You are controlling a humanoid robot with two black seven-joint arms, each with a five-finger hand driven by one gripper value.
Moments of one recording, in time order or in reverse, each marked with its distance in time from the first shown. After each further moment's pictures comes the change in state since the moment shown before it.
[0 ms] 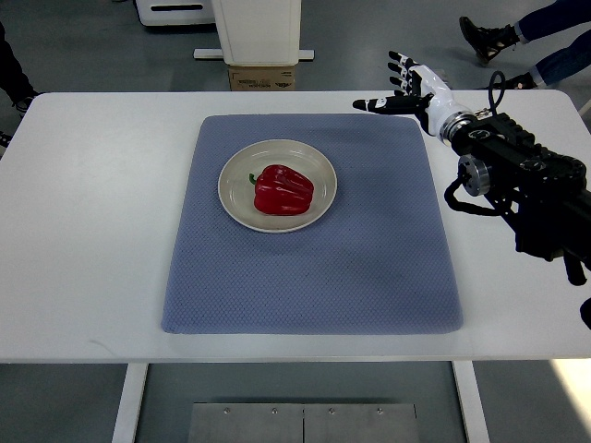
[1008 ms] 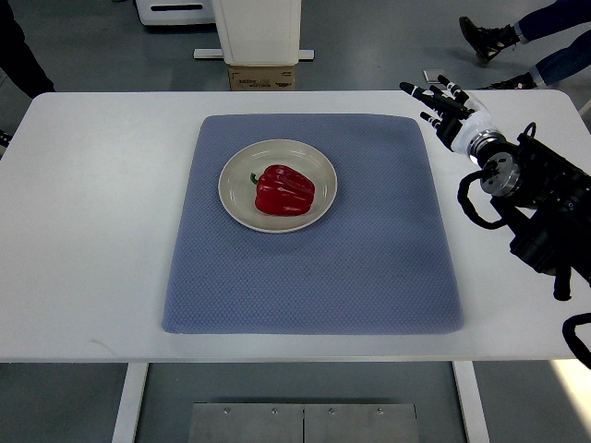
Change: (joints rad) left arm 0.000 0.000 0.000 0.000 0.000 0.000 0.000; right arm -0.110 -0.012 0.377 -0.018 0.189 0.010 -0.106
